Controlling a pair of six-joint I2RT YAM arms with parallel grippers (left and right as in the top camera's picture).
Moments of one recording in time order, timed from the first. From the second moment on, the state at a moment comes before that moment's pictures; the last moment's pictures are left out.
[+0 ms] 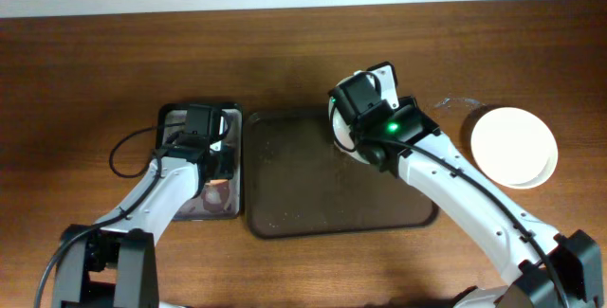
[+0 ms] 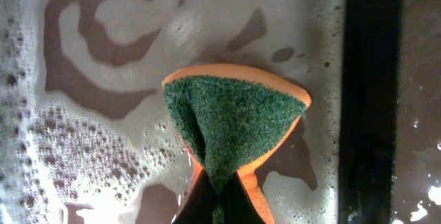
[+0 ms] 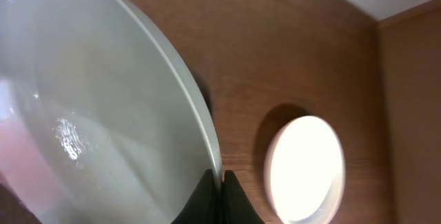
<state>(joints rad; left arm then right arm) -0.17 1.63 0.88 -0.45 -0.13 -0.10 0.56 1.59 1.32 -0.87 0.75 0.18</state>
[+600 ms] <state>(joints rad) -0.17 1.71 0.88 -0.29 -0.12 -0.07 0.58 1.59 1.32 -0.87 0.84 0.18</state>
